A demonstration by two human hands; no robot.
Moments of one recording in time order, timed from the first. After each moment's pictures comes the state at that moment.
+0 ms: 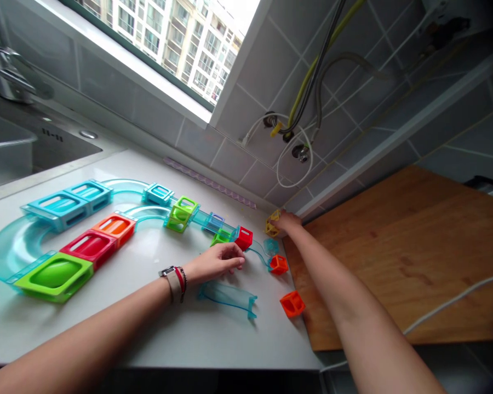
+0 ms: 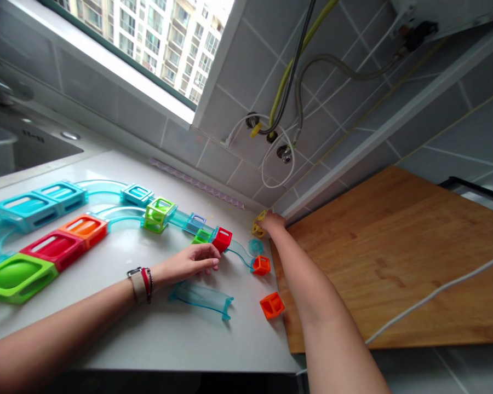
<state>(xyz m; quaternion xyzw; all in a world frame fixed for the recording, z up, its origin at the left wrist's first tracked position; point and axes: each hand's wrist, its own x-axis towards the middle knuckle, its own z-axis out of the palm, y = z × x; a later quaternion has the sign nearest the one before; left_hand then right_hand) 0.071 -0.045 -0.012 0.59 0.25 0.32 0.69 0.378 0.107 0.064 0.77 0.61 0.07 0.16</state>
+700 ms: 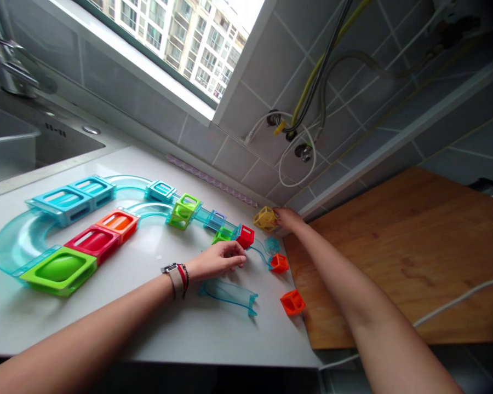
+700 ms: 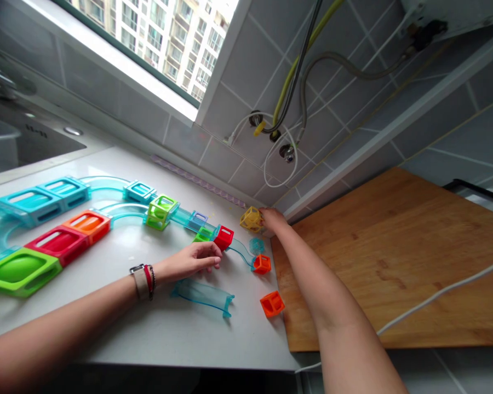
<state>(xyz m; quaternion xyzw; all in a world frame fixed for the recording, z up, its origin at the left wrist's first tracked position) 0.073 -0.046 -0.013 0.59 0.22 0.35 0.69 0.387 0.110 0.074 0.64 0.75 0.08 0.17</state>
